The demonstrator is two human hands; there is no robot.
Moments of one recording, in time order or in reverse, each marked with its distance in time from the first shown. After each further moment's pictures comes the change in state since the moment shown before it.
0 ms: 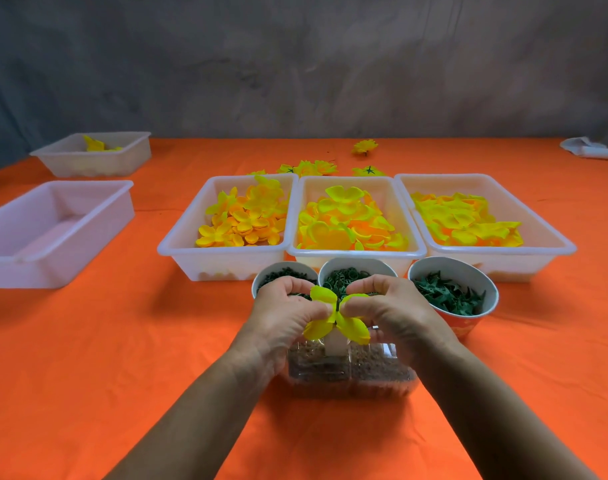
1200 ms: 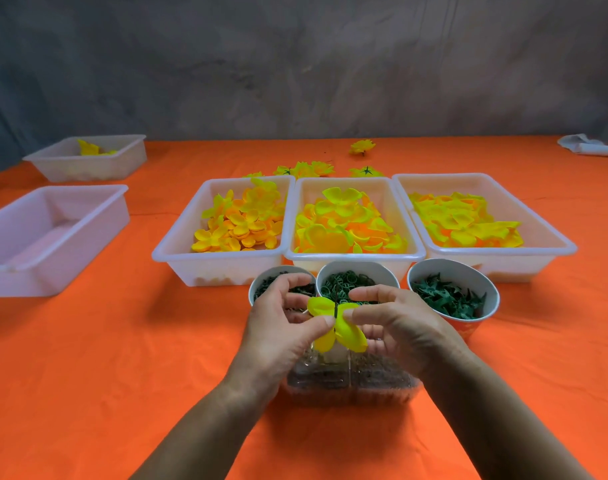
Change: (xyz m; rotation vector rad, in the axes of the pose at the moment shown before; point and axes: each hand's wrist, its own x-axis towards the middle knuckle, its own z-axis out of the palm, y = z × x) left_hand -0.014 -0.010 -0.002 0.067 0.034 0.218; right_hand -0.003 0.005 -0.009 0.268 -0.107 0.115
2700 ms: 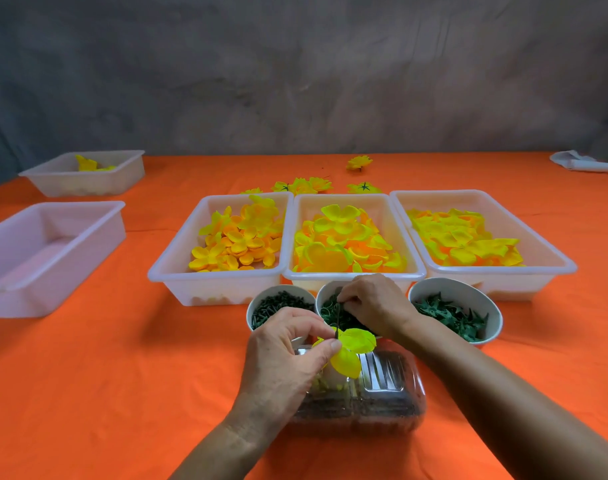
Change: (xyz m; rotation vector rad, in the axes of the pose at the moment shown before) left_hand 0.003 -0.011 0.003 0.106 0.050 0.284; right_hand 0.098 -0.007 -0.021 -1.487 0.110 -0.621
